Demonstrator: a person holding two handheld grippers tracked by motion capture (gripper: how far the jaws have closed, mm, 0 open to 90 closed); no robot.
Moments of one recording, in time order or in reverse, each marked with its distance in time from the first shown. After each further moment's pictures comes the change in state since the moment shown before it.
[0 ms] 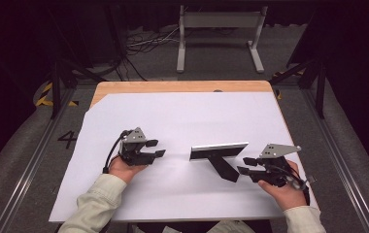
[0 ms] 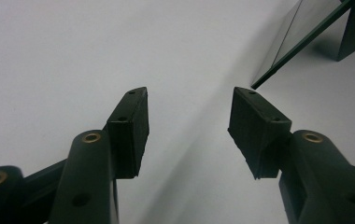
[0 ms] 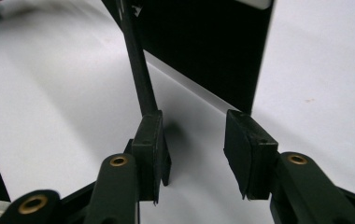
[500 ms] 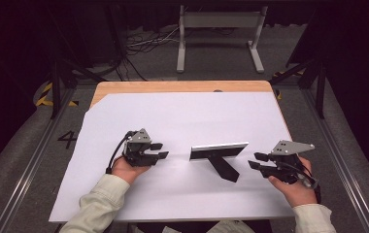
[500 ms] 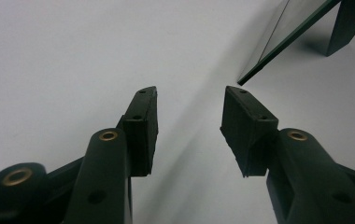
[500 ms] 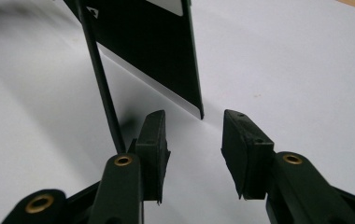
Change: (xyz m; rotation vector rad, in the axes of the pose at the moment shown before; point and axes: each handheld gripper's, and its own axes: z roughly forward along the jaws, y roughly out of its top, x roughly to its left) left arm -0.010 0.004 0.007 0.037 -0.030 -0.005; right arm -0.016 -0.002 -0.019 -0.007 -0.095 -0.015
